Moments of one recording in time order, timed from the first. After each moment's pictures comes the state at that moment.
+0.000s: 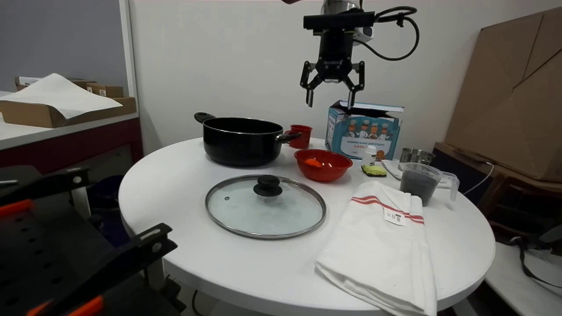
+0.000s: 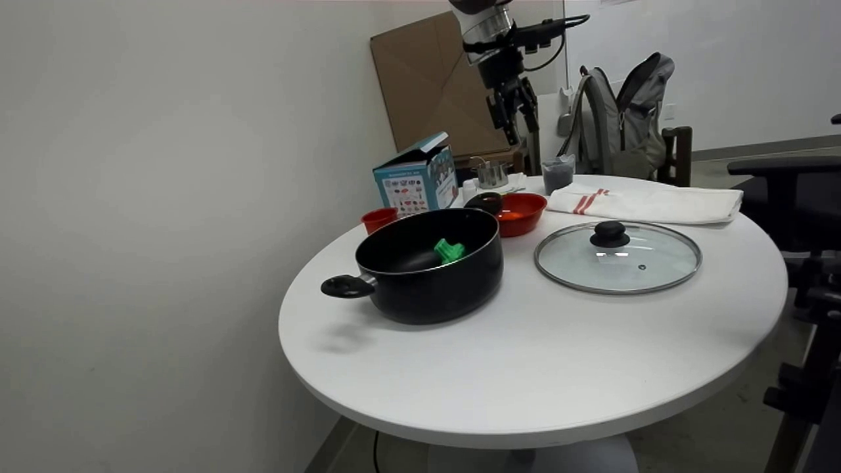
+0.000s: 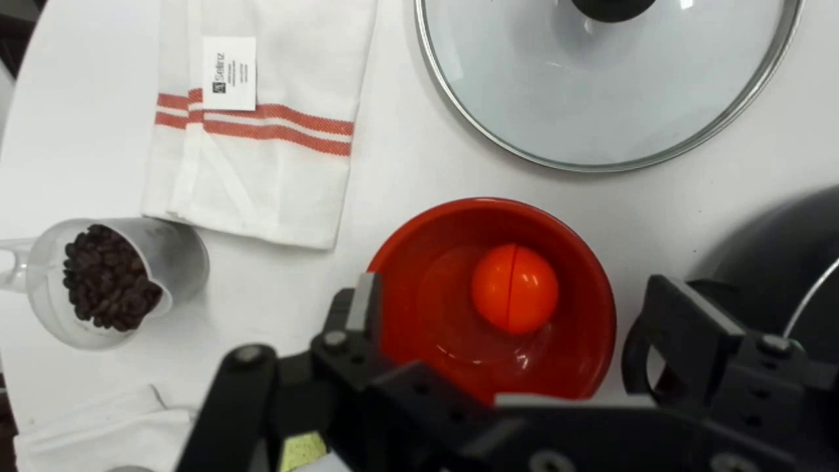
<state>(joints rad) -0.09 0.61 0.00 -1.60 -0.20 2.04 -0.24</state>
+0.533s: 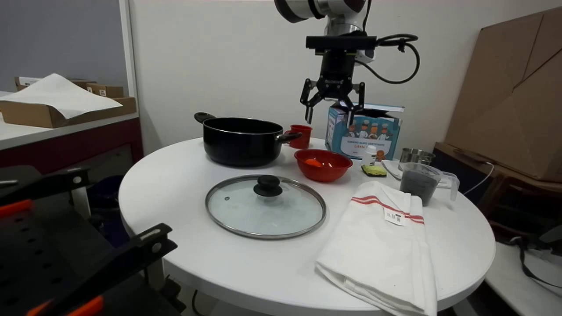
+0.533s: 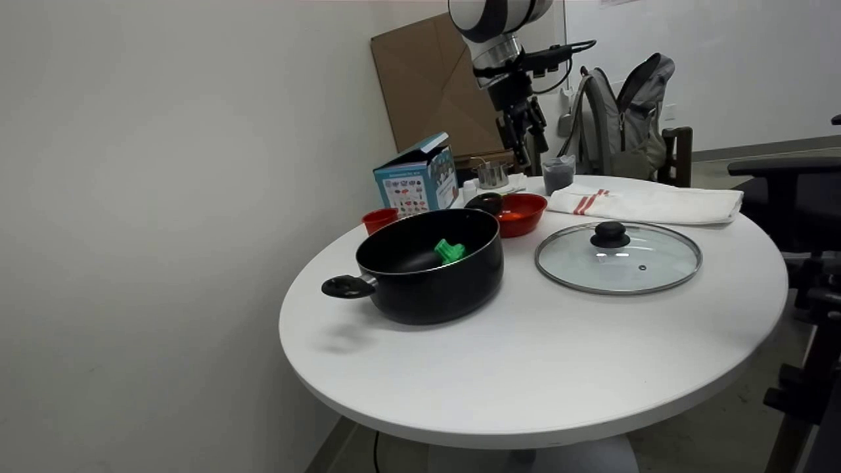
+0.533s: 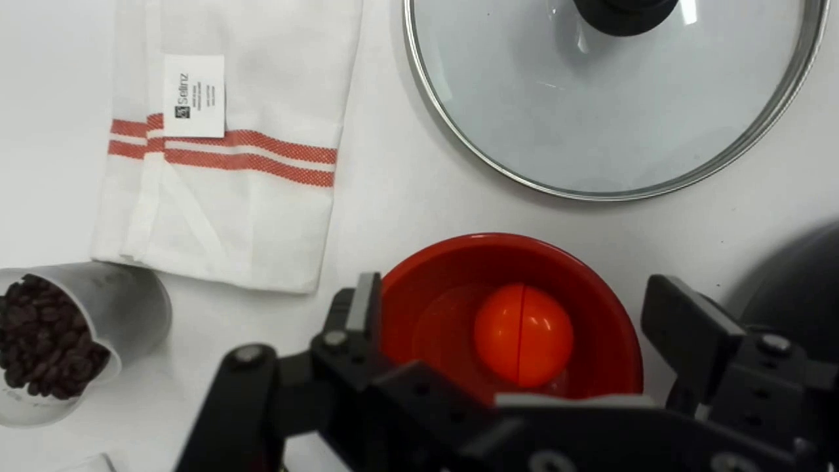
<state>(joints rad) -0.11 0.69 0.00 -1.57 -0.18 2.04 -0.26</state>
